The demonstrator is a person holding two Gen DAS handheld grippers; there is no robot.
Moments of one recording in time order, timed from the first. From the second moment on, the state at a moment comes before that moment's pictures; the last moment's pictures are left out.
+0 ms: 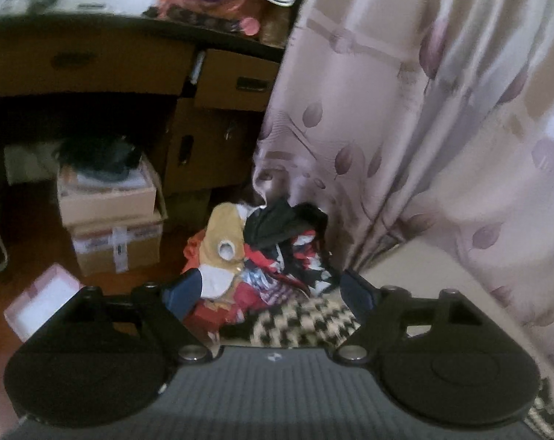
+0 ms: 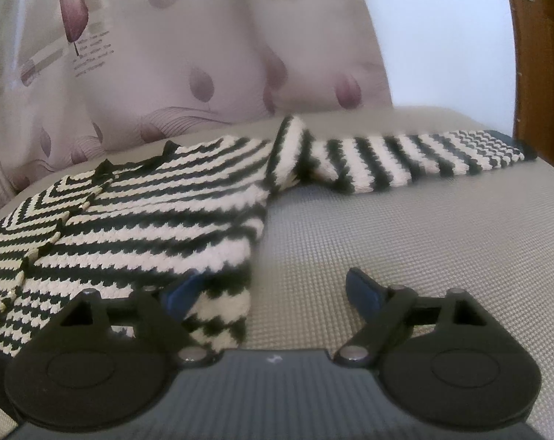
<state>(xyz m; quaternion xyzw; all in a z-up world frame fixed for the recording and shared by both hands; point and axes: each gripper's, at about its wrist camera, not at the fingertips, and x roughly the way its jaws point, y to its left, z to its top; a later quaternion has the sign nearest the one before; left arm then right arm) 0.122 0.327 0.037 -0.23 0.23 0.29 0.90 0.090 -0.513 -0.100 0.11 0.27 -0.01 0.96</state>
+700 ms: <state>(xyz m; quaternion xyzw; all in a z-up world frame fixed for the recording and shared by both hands) 0.247 0.347 -0.028 -0.21 0.43 0.19 0.86 0.095 -0.509 -0.101 0.08 0.29 -0.02 0.95</state>
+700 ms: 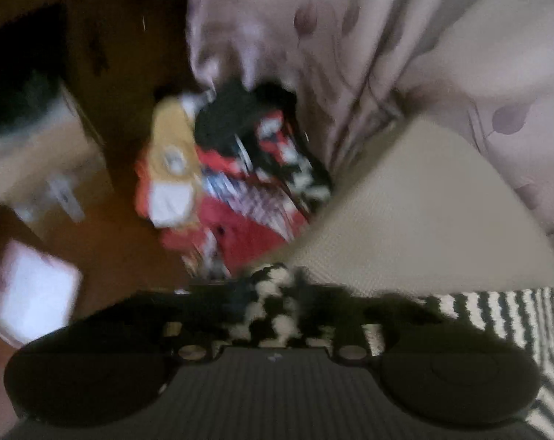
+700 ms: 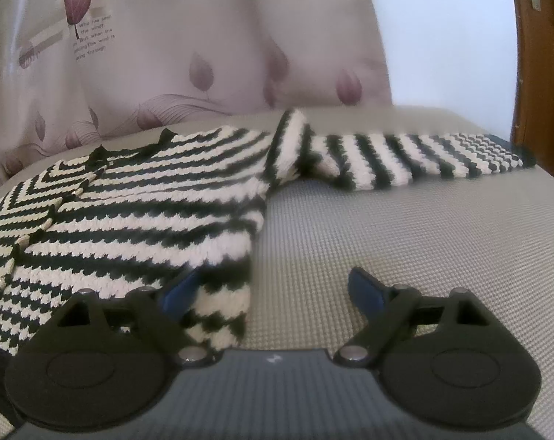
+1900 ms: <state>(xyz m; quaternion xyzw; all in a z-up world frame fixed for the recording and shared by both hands) 0.107 0.130 -0.014 -0.16 0.26 0.10 0.95 0.074 -0.542 -0.092 0.19 0.25 0.00 0.95</state>
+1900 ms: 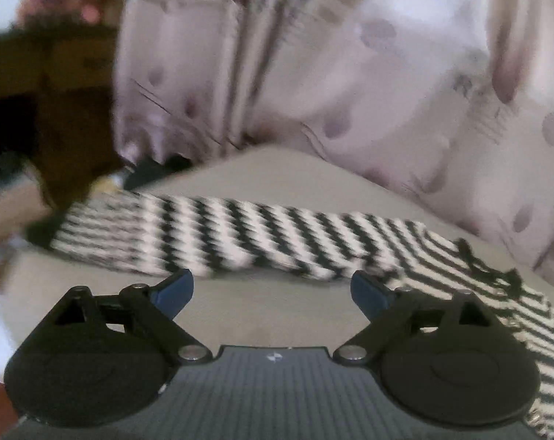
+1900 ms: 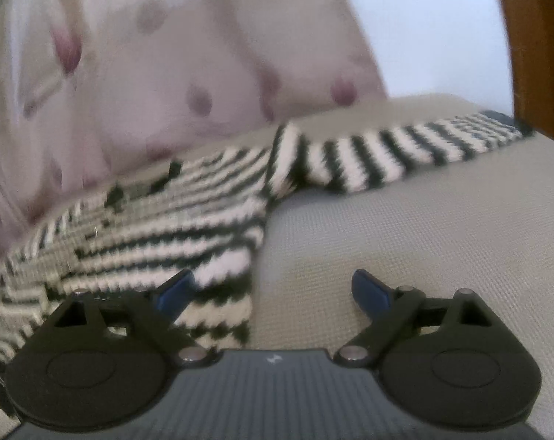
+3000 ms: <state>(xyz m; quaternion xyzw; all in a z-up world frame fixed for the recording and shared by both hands) 0.183 0.064 -0.061 -0.14 0.30 0.05 0.94 0.205 -0.828 -0.116 0.40 0.20 -0.17 0.88</state>
